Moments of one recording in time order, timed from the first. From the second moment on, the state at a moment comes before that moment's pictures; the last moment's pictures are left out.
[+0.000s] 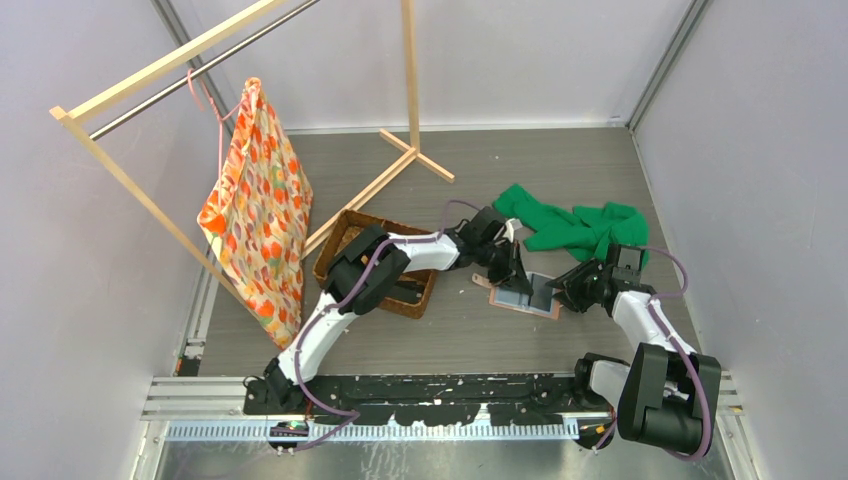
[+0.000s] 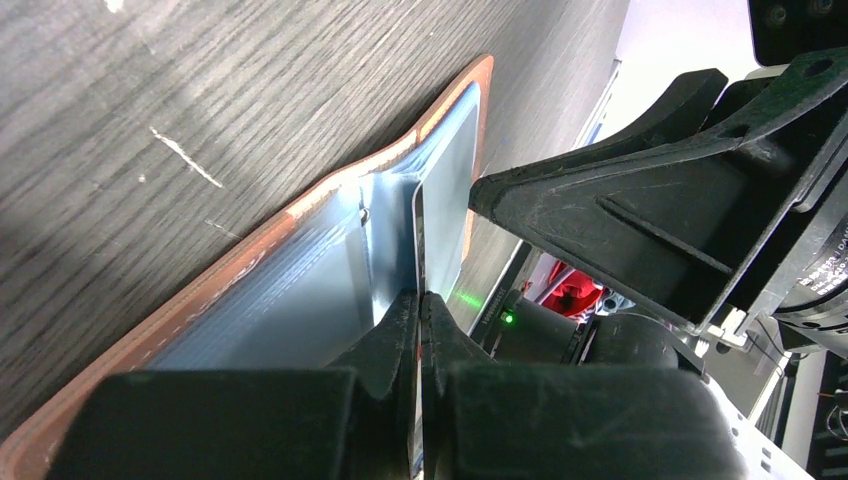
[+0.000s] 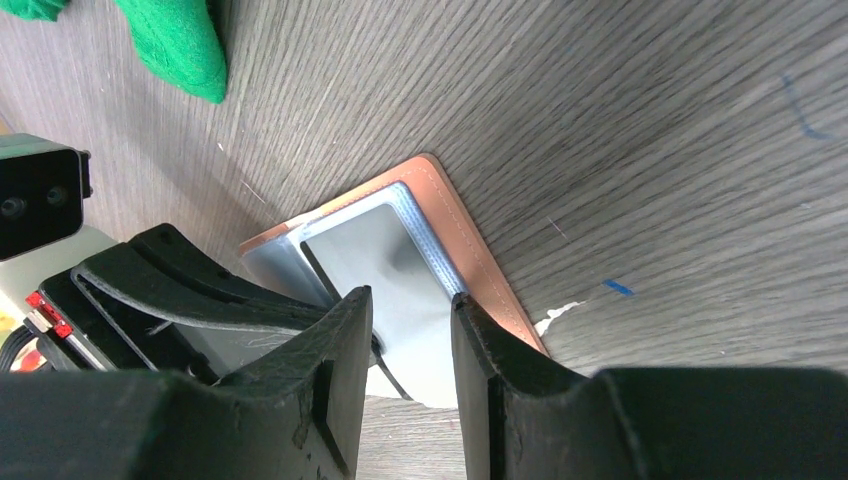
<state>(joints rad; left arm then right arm) -0.92 2.37 1.63 0.04 0.68 -1.02 -0.24 1.09 0.39 -0.32 -0.35 0.82</state>
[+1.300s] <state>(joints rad) -0.87 2.32 1.50 0.15 0.70 -1.03 -0.23 1.03 0.40 -0.34 -0.42 0.84</state>
